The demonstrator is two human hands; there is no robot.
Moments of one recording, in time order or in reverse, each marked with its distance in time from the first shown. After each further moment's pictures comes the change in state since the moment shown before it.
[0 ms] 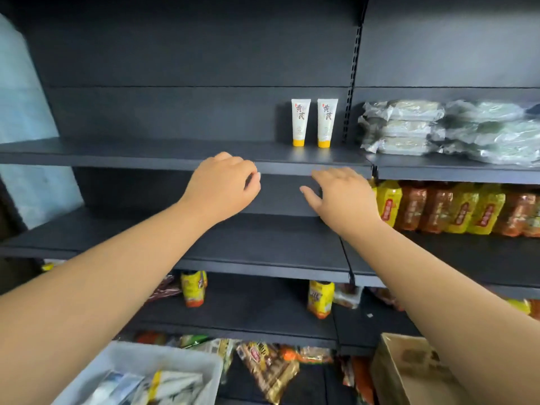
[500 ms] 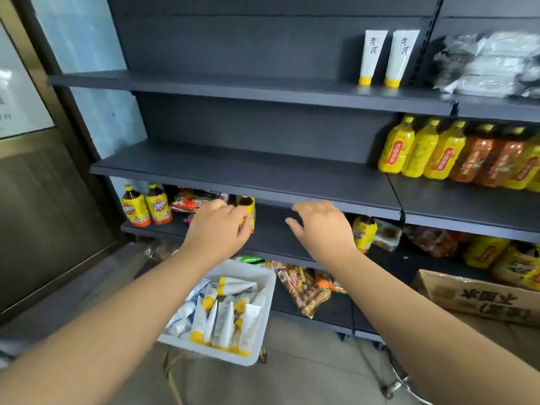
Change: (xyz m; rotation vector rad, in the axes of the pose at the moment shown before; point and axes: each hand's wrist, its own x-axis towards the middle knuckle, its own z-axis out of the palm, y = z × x) left_hand -0.248 -0.051 -0.042 0.115 -0.283 -0.164; right_hand -0.135 -0.184 0.040 0.212 -0.314 -0.083
